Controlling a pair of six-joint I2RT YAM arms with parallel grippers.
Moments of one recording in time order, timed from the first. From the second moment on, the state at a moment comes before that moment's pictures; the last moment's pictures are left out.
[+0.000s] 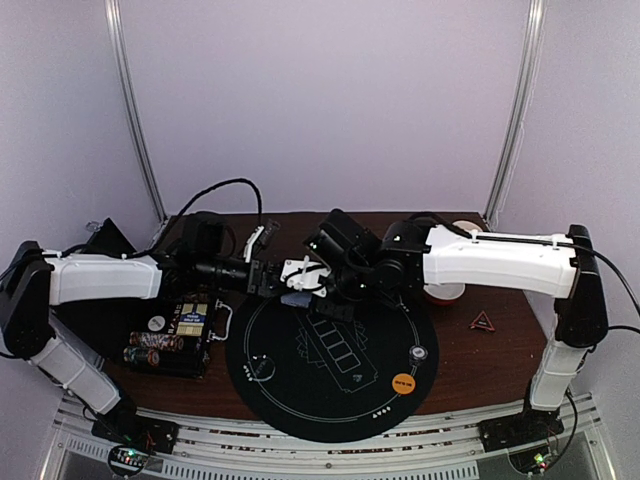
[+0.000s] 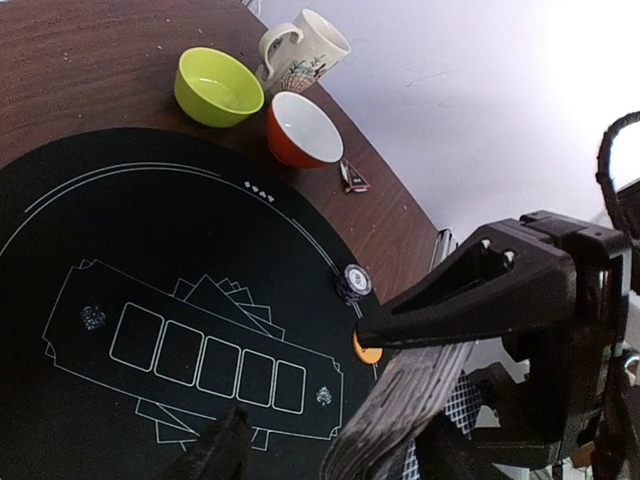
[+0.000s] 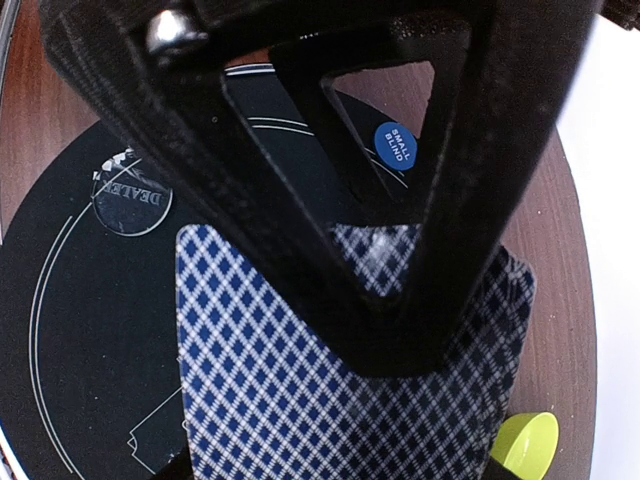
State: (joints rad) left arm -0.65 1.49 0.87 0.15 0.72 -0.48; right arm 1.11 1.81 1.60 -0.71 0.21 -0.39
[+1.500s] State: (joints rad) left arm -0.60 1.38 0.91 -0.04 0.70 -0.39; right arm 1.10 1.81 1.60 -0.70 0.22 -0.39
